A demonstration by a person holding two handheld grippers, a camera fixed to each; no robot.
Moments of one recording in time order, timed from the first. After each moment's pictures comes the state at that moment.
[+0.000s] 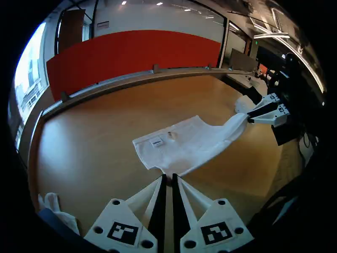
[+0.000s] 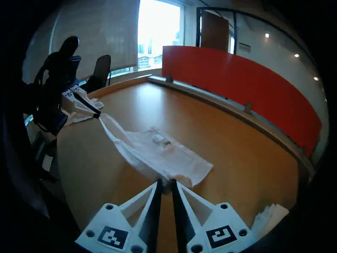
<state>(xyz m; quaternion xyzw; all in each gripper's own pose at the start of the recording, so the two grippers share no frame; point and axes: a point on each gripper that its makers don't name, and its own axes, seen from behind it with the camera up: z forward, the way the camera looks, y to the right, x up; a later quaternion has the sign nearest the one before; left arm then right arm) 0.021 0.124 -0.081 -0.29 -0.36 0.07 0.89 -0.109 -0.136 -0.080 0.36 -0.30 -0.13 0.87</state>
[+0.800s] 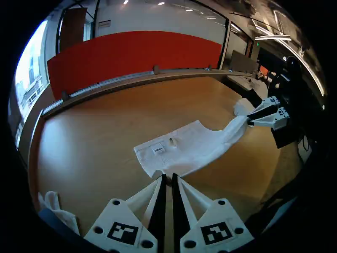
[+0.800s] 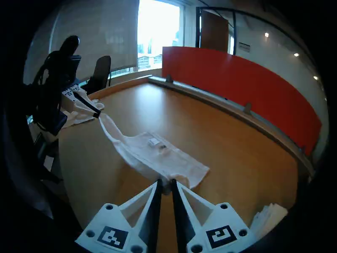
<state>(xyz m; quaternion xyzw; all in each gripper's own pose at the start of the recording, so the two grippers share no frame) 0.031 0.128 -0.082 -0.28 -0.36 0.06 0.89 -0.102 -0.135 -0.082 0.36 -0.30 -0.13 0.87</state>
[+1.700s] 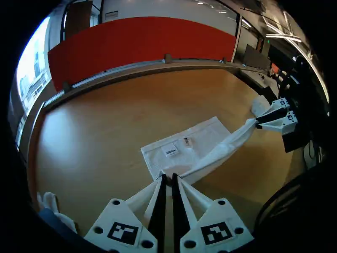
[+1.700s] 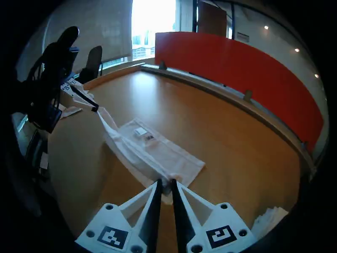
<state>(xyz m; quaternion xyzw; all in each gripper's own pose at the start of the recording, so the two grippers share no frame) -0.016 0.133 -0.029 -0.24 -0.40 0.07 0.88 -0.155 -0.129 -0.037 0.34 -0.34 -0.14 0.86</state>
